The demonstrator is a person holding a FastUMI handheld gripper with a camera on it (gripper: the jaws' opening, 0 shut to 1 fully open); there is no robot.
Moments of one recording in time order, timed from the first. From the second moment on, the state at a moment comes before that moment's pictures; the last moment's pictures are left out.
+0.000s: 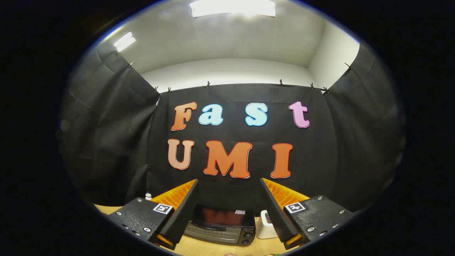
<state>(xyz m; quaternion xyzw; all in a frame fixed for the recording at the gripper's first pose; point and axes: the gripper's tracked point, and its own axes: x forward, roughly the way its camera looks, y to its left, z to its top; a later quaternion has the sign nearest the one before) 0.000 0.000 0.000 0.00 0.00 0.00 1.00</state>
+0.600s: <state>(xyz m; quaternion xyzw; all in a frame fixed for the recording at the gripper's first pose) 0.000 0.004 0.000 0.00 0.01 0.01 1.00</state>
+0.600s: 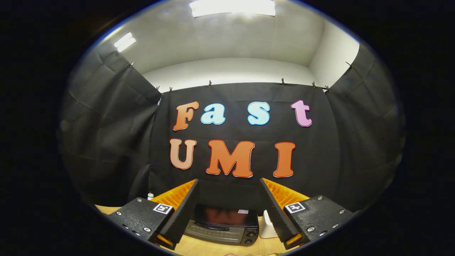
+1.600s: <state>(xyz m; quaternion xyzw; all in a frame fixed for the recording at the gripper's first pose) 0.040 0.042 -0.081 0.05 0.08 0.03 1.00</state>
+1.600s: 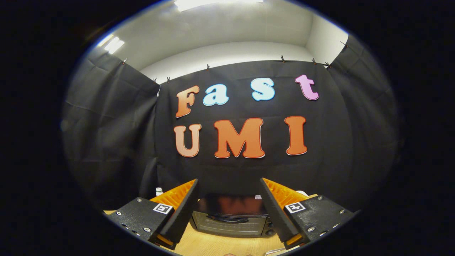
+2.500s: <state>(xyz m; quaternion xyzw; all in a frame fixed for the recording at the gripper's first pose) 0.103 0.090 -0.257 0.03 0.23 0.01 0.97</state>
